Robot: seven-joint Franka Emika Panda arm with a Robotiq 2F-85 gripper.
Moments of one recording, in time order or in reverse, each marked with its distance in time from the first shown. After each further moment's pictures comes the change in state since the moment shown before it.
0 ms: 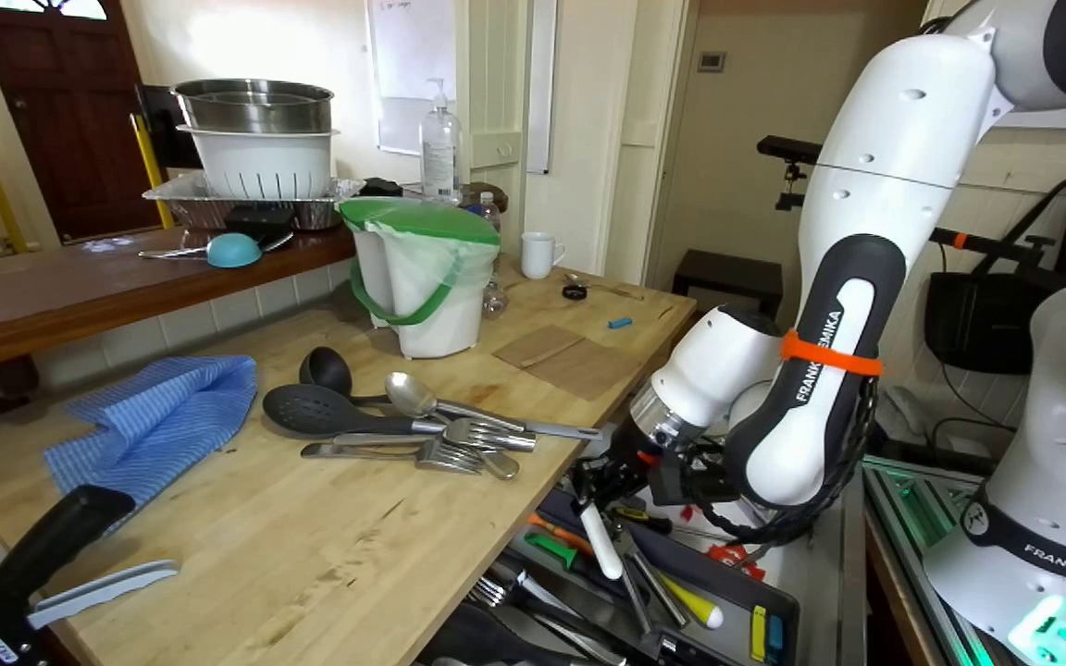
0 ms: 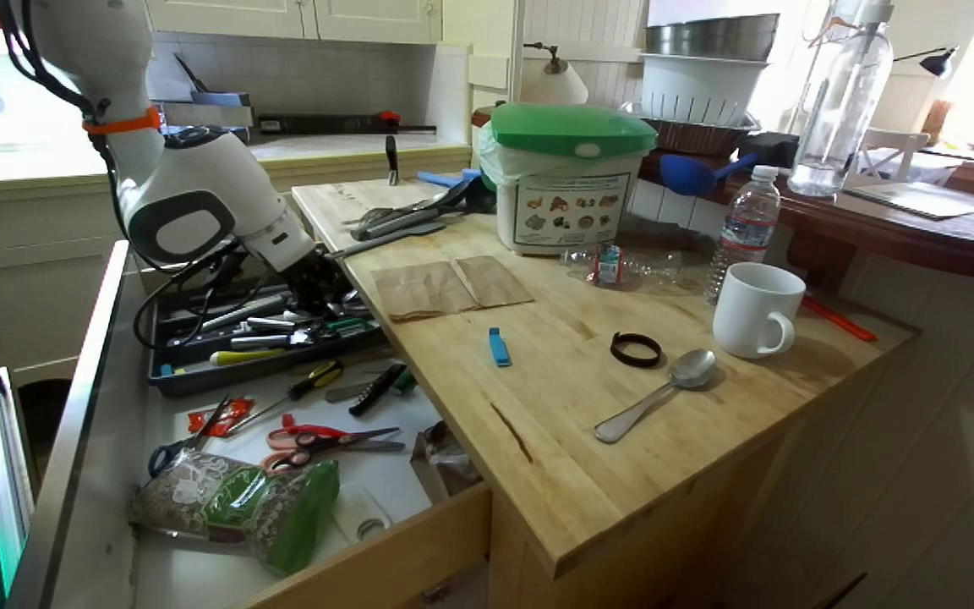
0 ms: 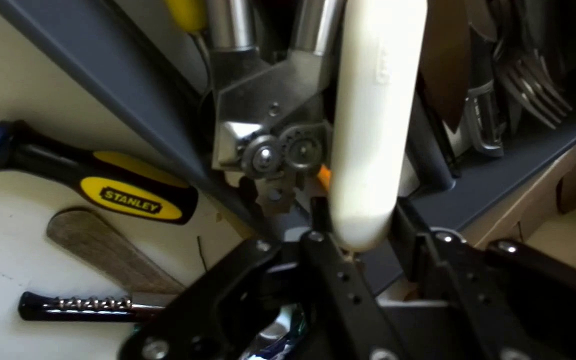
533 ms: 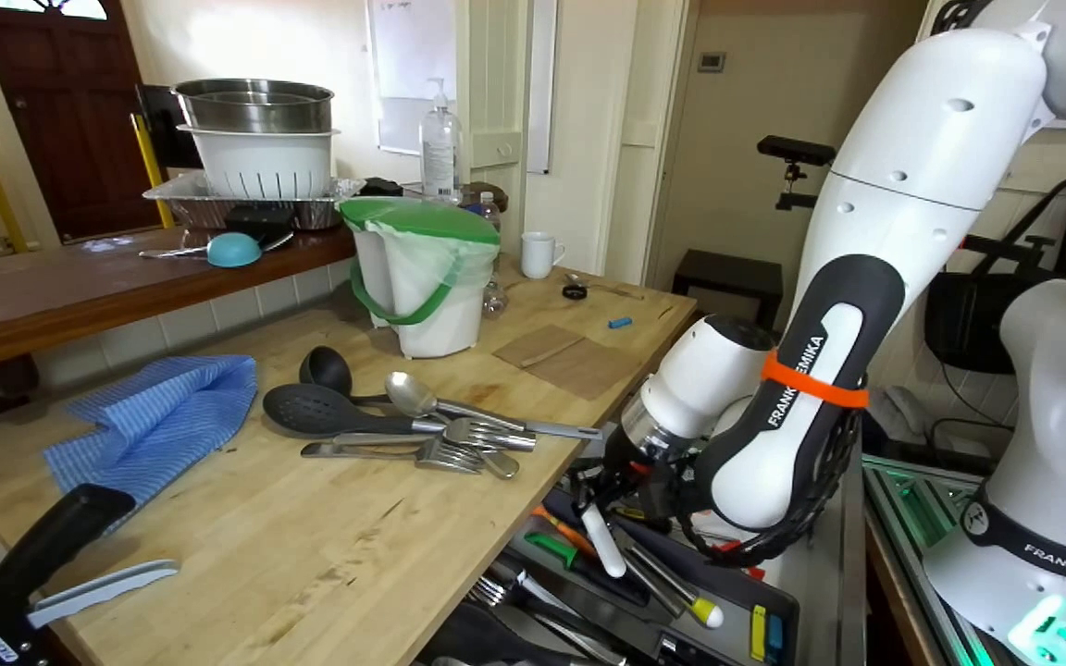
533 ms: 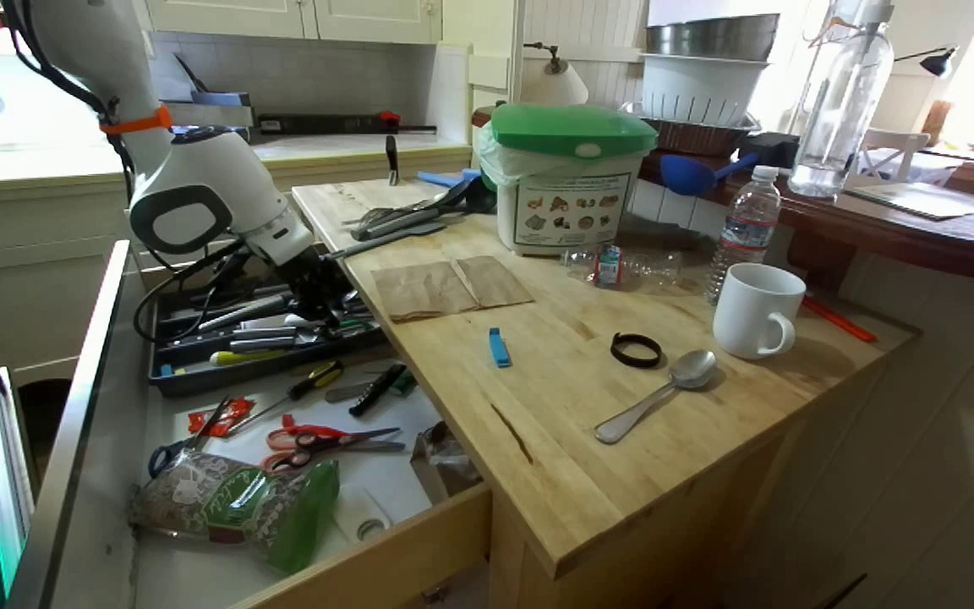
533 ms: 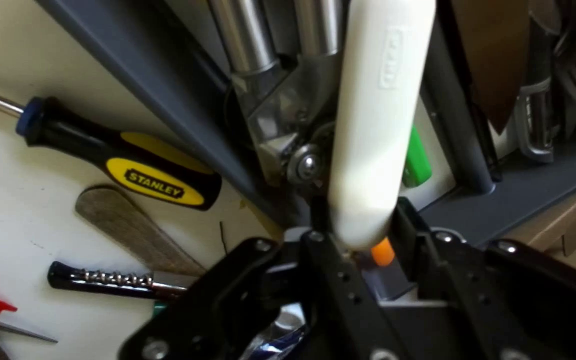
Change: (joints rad) arm 0.418 0.023 -0.313 0.059 0.282 -0.093 -0.151
